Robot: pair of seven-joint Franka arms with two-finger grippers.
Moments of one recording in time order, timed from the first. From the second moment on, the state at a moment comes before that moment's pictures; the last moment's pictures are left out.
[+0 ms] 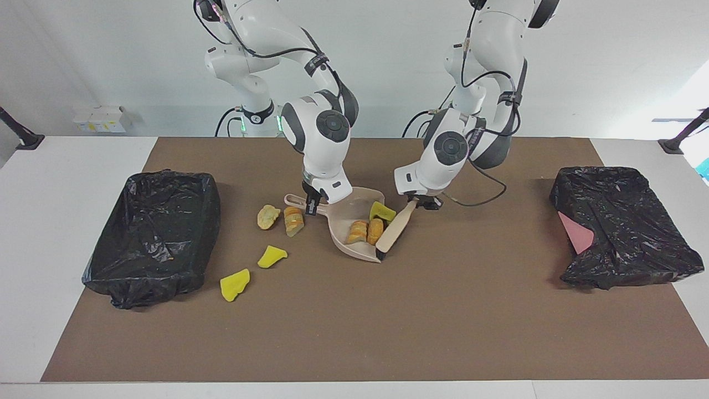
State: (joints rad) left arm -0.19 0.27 -0.39 -1.94 -0.10 1.96 0.14; right arm 0.40 0.29 0.10 -1.83 -0.20 1.93 -0.86
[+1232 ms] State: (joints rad) left arm -0.22 0.17 -0.37 -2.00 -0.18 2.04 -0.65; right arm 0.38 0.28 0.10 -1.82 -0.20 1.93 -0.86
